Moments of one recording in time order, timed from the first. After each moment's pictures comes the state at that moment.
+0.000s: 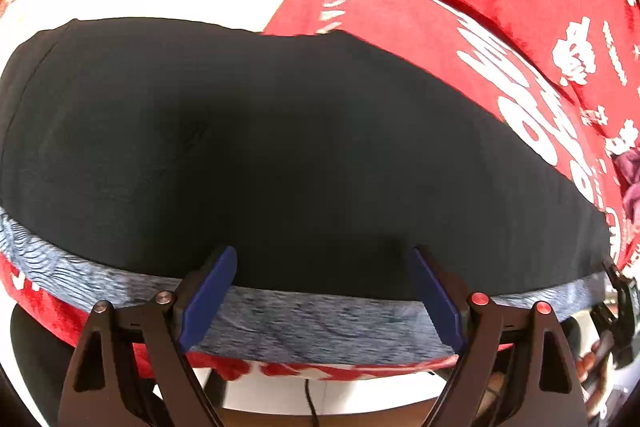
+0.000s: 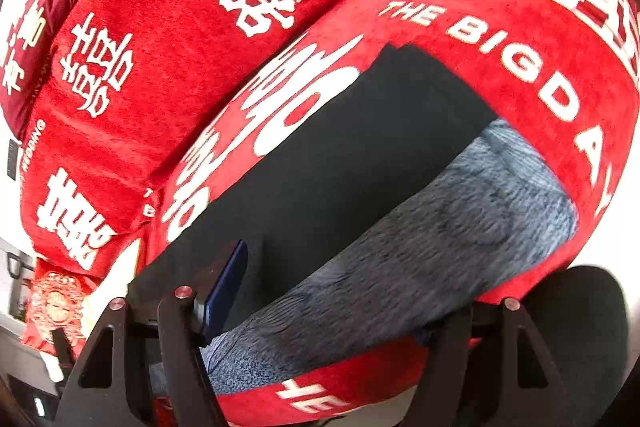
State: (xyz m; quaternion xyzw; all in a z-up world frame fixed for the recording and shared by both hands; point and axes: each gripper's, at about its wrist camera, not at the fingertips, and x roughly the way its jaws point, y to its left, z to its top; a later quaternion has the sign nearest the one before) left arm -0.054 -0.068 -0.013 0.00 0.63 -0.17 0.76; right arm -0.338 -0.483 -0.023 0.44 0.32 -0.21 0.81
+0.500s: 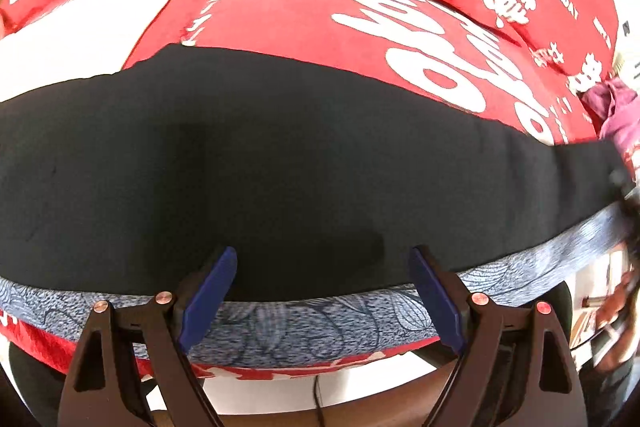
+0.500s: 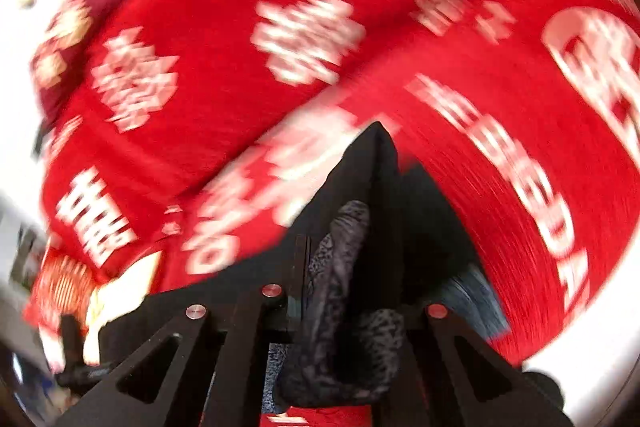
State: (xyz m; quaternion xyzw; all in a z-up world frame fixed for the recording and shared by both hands) left arm -0.080 -0.153 -0.001 0.06 0.62 -0.25 0.74; right arm -0.341 -0.517 0.046 0.36 0.28 -0.15 0.88
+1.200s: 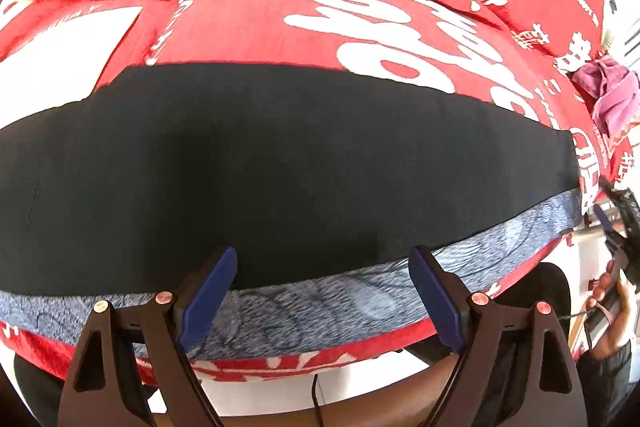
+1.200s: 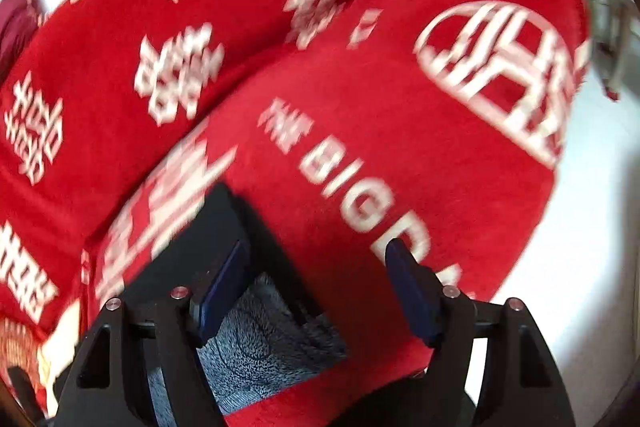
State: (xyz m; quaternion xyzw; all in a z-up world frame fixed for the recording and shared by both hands) left arm -0.095 -0.190 0.011 0.08 0.61 -0.27 0.74; right arm -0.406 -0.568 0.017 0.39 0.30 -0.36 0.79
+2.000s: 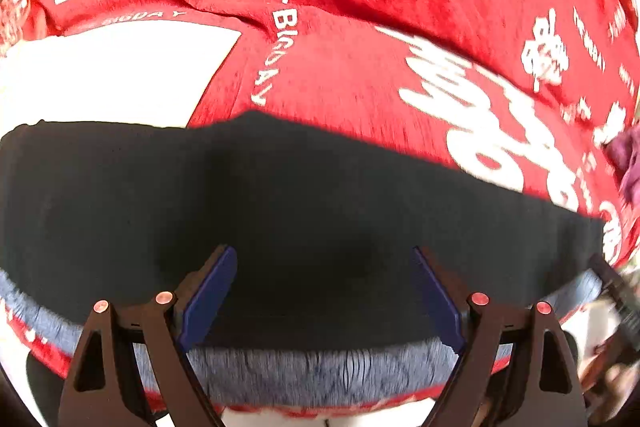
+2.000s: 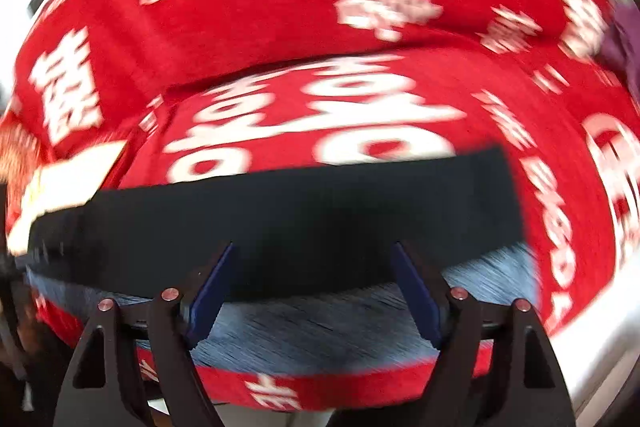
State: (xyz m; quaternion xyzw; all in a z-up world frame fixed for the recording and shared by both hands) left arm -0.029 -0.117 0.024 0.01 0.58 -0.19 0.79; right arm -0.266 -0.408 0.007 0.19 0.43 -0.14 0.87
